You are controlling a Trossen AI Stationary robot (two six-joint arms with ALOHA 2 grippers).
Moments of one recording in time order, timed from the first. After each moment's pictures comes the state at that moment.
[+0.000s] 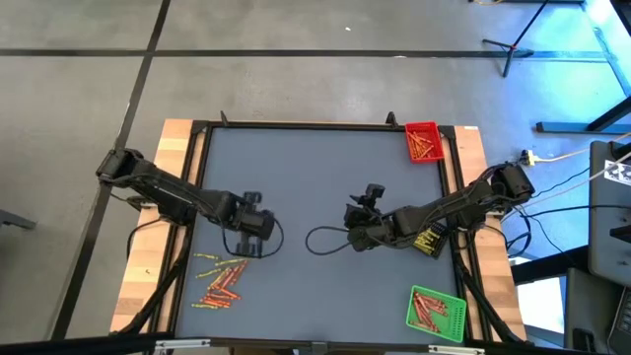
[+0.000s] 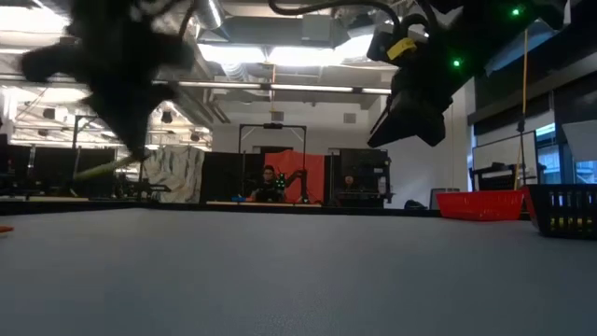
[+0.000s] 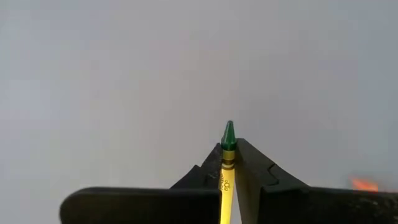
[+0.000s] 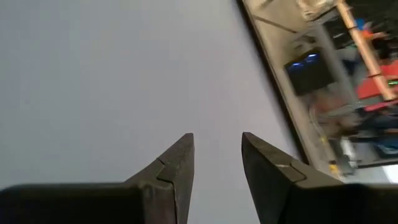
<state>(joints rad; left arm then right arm) -0.26 1.42 0.89 -0.81 -0.24 -0.20 0.31 1.63 0.96 -0.38 0.89 0.15</state>
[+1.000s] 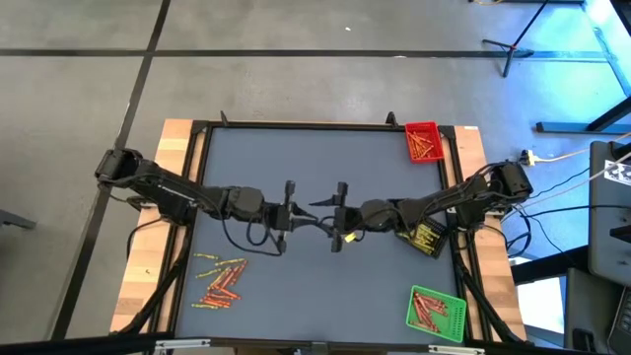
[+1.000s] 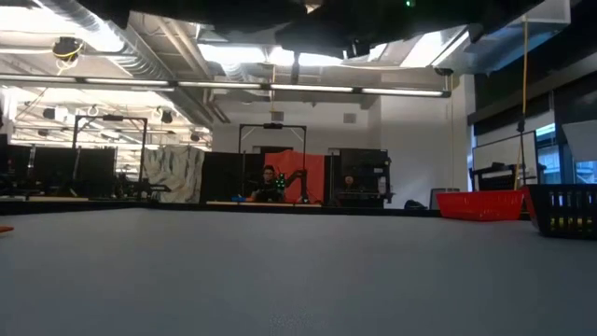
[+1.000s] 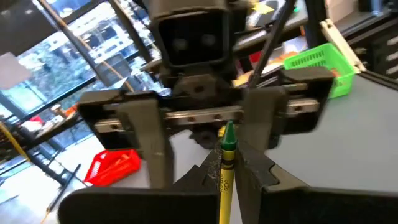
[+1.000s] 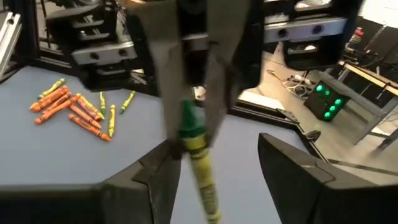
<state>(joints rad) -0.17 1.40 0.73 0.53 -0.17 0.42 0.22 1.63 0.89 0.58 0.33 -0.27</state>
